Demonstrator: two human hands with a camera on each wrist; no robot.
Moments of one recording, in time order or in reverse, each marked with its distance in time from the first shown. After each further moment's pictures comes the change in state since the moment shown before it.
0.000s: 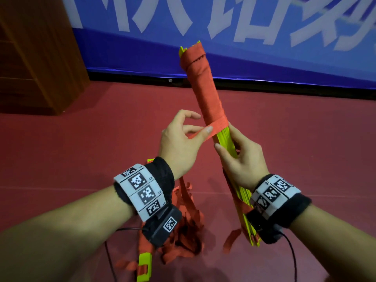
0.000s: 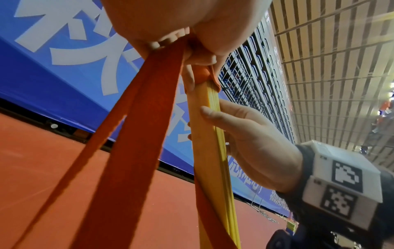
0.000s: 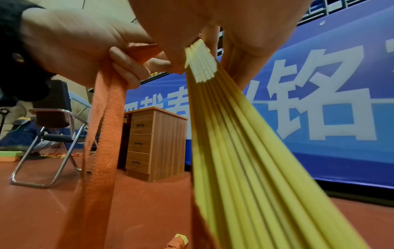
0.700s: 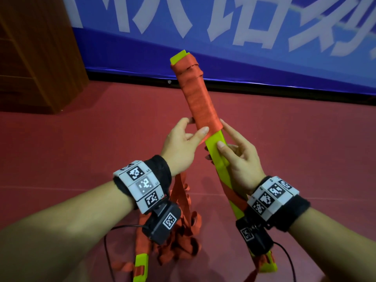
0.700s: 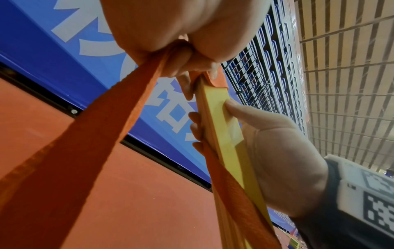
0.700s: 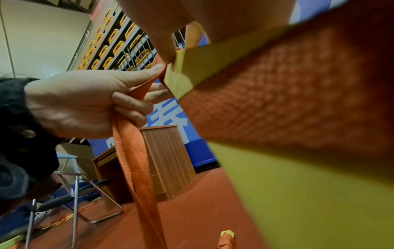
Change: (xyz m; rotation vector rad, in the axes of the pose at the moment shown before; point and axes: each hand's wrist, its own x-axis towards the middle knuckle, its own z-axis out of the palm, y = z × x) left_hand 0.007 -0.011 0.000 -0.107 -0.174 -0.104; right_hand -0.002 -0.020 0.005 0.684 -0.083 0.215
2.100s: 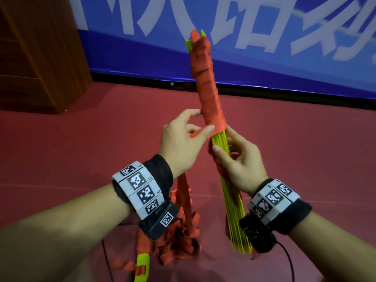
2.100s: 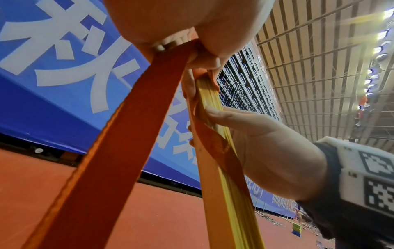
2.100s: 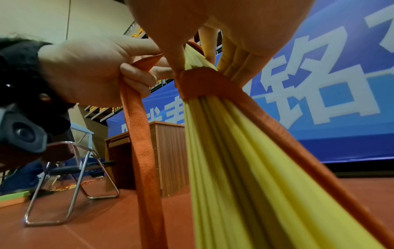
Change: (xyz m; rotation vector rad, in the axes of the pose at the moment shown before) left_hand -0.013 0.027 -0.008 0.154 0.156 0.172; right_hand -0.003 -0.008 0.000 -0.458 0.020 -0.167
